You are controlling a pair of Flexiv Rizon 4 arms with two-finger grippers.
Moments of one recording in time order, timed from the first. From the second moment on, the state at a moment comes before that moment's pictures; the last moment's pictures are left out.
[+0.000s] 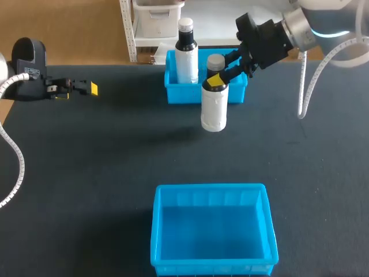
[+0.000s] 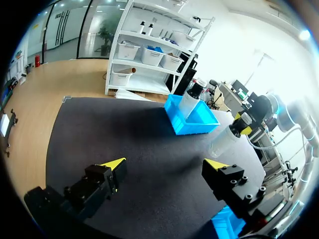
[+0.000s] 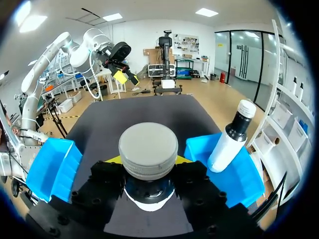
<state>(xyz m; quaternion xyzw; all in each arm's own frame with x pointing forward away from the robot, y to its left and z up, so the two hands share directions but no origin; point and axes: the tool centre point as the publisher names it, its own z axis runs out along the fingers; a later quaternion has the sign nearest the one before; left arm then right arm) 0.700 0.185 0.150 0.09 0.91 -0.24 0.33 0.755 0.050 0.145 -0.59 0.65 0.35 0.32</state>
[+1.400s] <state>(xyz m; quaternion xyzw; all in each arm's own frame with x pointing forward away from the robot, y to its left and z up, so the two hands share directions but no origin) 0.700 0.185 0.150 0.09 0.91 -0.24 0.33 0.761 -0.086 0.229 -0.55 0.70 0.27 0.37</state>
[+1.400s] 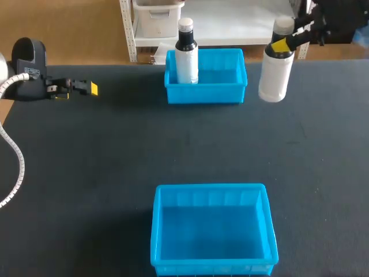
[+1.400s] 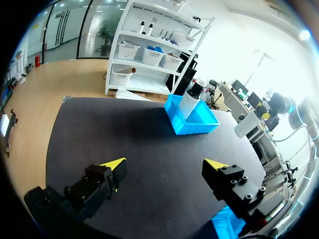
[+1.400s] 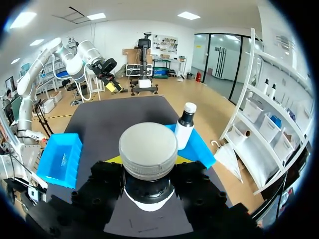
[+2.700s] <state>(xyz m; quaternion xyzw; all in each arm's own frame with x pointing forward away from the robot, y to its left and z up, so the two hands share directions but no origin) 0.700 0.185 0.150 0.09 0.91 -0.24 0.33 0.894 -0.013 0.223 -0.58 0.67 0.26 0.38</state>
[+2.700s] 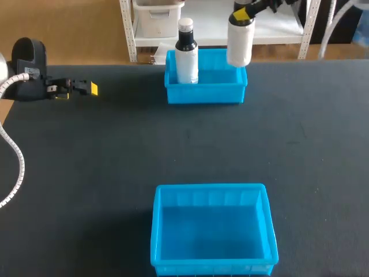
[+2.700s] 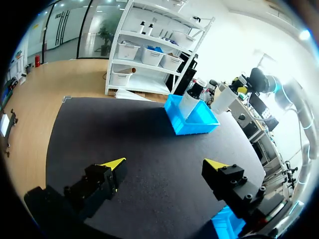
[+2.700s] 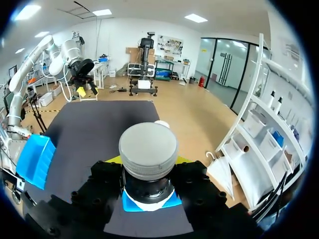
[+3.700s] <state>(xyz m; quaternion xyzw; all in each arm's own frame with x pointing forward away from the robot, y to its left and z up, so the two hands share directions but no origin) 0.700 0.185 0.150 0.09 0.91 -0.24 0.33 0.921 0.015 0.162 -0.57 0.67 0.29 0.38</state>
